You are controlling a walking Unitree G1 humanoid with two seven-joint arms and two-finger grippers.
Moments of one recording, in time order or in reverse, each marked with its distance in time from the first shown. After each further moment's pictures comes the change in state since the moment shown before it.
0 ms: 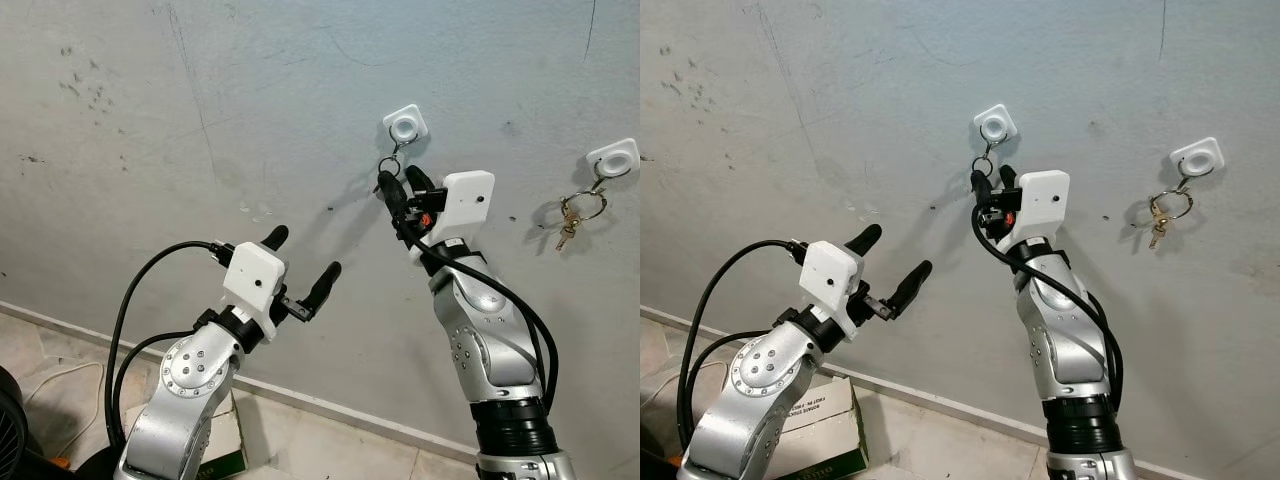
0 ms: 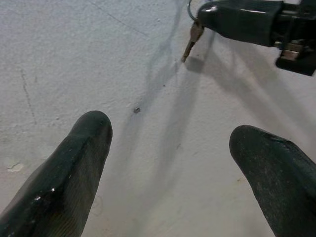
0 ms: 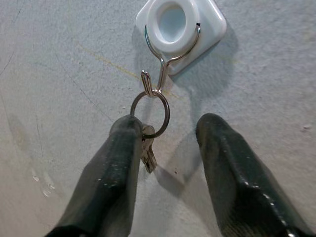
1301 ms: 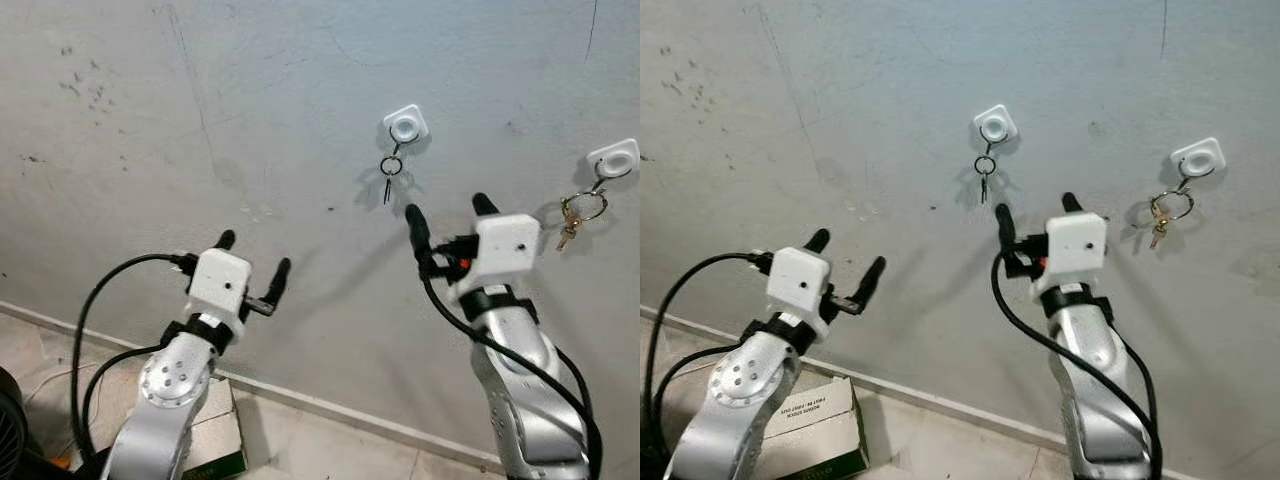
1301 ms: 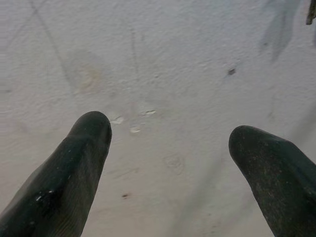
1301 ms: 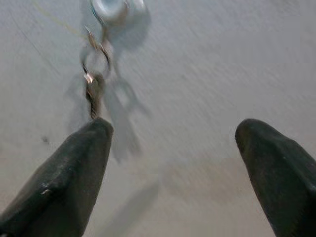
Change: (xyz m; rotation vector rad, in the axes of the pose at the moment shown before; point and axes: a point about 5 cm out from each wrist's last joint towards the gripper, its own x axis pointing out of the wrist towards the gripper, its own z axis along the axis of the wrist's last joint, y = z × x) left arm -0.026 0.031 -0.015 0.089 0.099 0.294; right arm -0.067 -0.021 -0.001 -0.193 0.062 -0.213
